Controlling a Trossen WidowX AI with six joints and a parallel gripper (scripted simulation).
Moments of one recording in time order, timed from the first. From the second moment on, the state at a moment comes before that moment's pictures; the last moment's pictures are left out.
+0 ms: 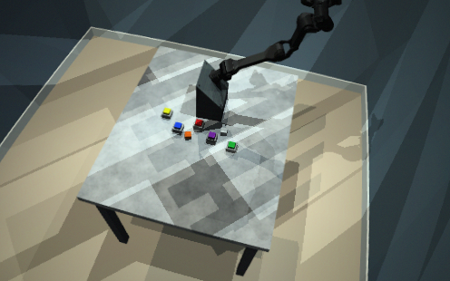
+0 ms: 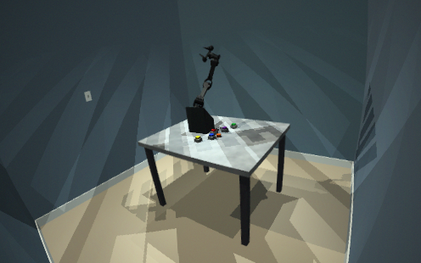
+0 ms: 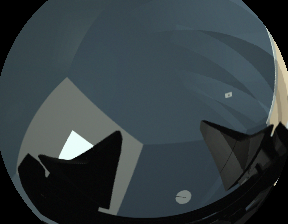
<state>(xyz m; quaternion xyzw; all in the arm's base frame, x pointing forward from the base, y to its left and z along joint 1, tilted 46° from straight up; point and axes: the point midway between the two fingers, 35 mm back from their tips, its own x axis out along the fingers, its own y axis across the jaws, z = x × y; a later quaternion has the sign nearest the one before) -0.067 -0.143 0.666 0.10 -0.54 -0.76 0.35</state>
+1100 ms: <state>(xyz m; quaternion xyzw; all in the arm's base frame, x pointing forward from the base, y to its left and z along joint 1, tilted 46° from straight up) 0.335 -0.260 0.520 -0.20 -0.07 -0.49 0.85</state>
